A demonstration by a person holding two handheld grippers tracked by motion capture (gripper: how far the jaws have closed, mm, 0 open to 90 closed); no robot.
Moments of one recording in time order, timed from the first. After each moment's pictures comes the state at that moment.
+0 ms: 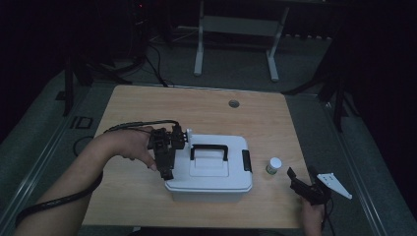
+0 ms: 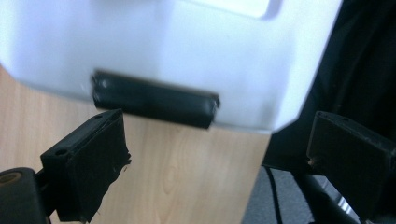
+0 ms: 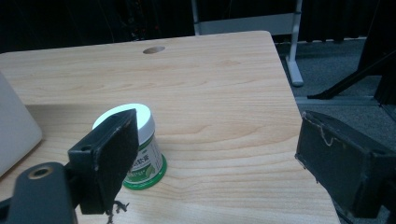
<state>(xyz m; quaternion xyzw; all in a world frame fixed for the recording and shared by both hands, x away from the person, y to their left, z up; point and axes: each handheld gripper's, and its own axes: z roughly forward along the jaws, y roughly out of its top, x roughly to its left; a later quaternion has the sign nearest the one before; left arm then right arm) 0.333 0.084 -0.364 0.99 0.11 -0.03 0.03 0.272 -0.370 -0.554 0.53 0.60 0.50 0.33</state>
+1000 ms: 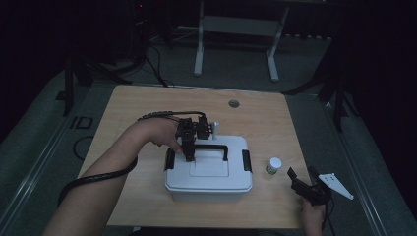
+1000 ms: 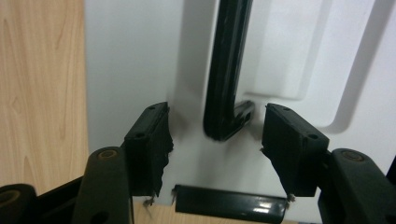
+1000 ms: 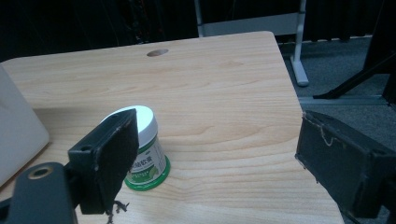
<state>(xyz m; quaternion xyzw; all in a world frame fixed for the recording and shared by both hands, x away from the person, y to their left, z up) 0.370 0.027 -0.372 1.00 0.07 0.01 0.01 0.271 -0.372 -0.554 0.53 0.59 0.51 0.32</state>
